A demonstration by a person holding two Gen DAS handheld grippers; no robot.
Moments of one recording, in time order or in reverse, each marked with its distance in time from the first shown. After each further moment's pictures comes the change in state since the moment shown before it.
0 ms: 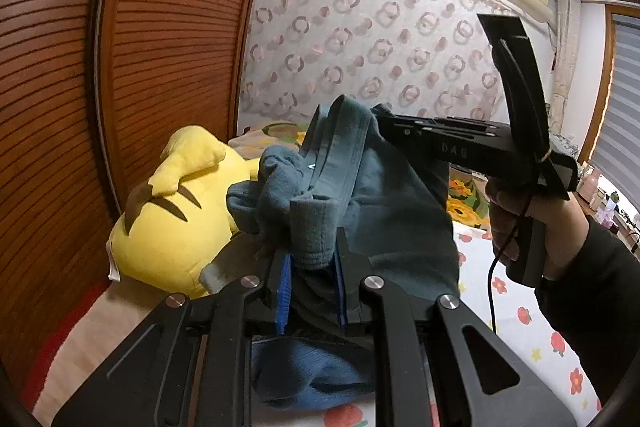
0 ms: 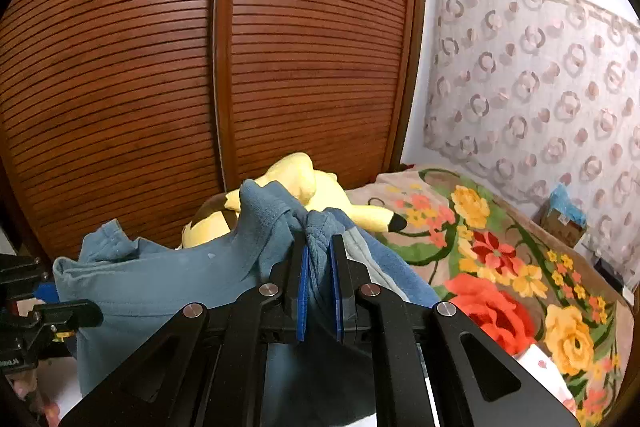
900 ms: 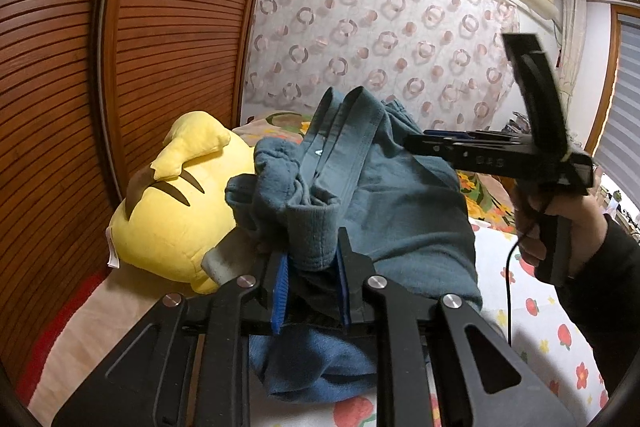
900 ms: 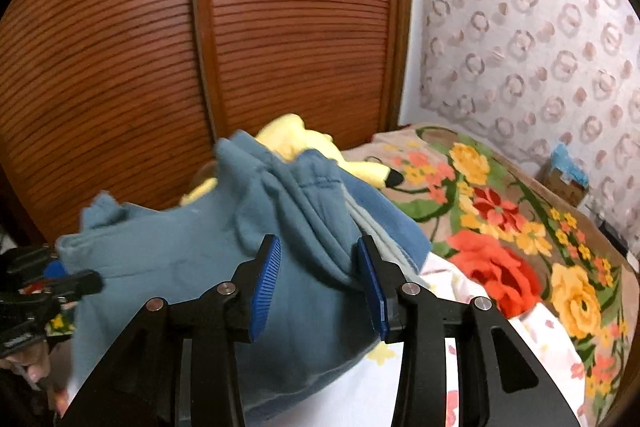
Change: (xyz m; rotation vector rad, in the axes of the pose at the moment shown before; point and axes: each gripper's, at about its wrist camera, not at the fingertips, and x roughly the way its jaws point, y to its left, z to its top) left arm 0.004 0.004 -0.011 -0.009 0.028 0.009; right arm 0.000 -0.021 -0.003 0.072 0.122 0.000
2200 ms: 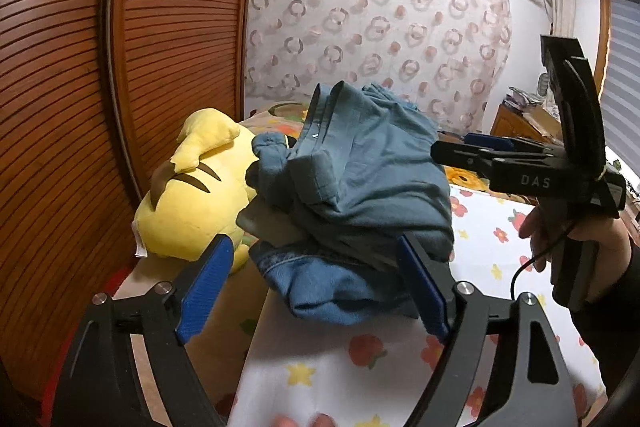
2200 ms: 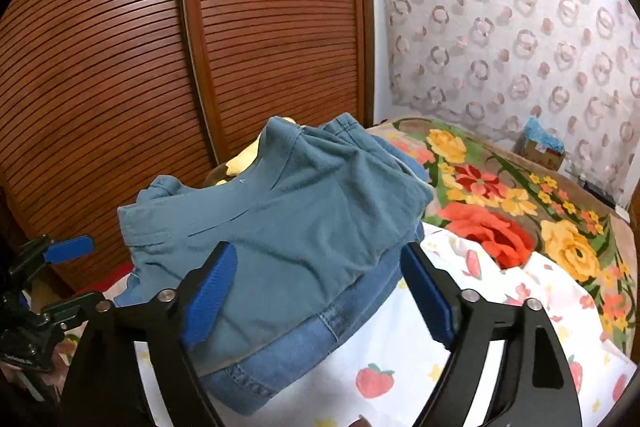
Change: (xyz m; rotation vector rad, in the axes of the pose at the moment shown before) left arm -0.051 0.001 -0.014 0.083 0.040 0.028; right arm -0.073 0.061 -0.039 0.136 -0.053 -0.068
